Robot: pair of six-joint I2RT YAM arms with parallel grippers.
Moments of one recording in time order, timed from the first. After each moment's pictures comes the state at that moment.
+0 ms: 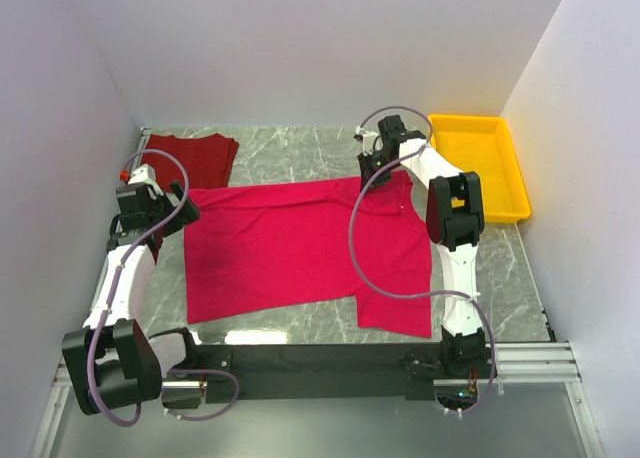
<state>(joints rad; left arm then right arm) 0.22 1.12 0.73 -0.25 0.14 -0.34 0.23 2.34 1.95 -0.78 -0.43 -0.18</state>
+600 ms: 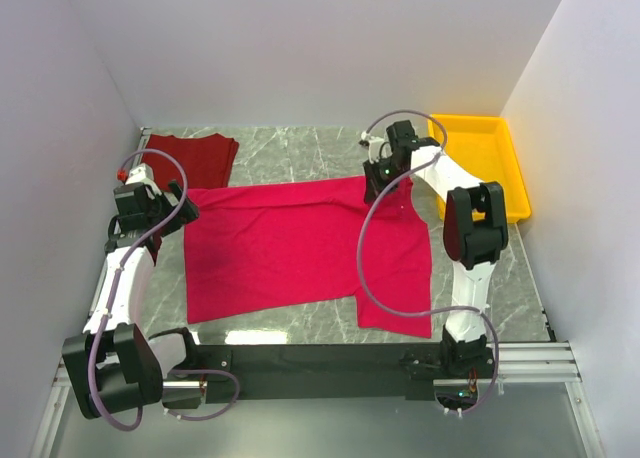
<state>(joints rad) 0.23 1.09 0.73 -0.25 0.14 -0.34 0.23 2.10 1.71 -0.76 -0.48 -0.17</state>
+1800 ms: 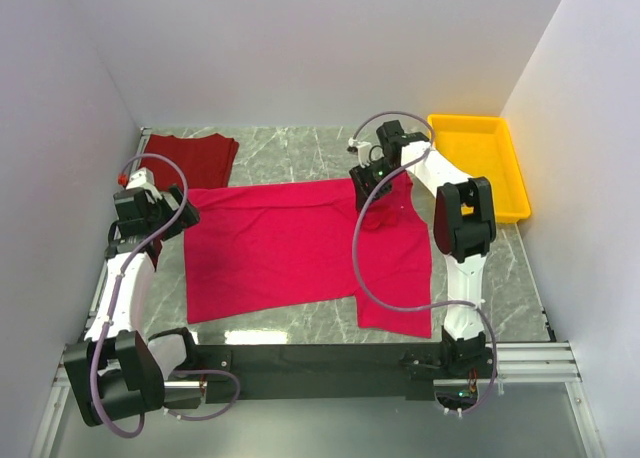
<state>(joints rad) 0.24 1.06 0.70 -0.25 0.17 -0.33 0.26 2.16 1.78 -0.91 -0.51 -0.35</state>
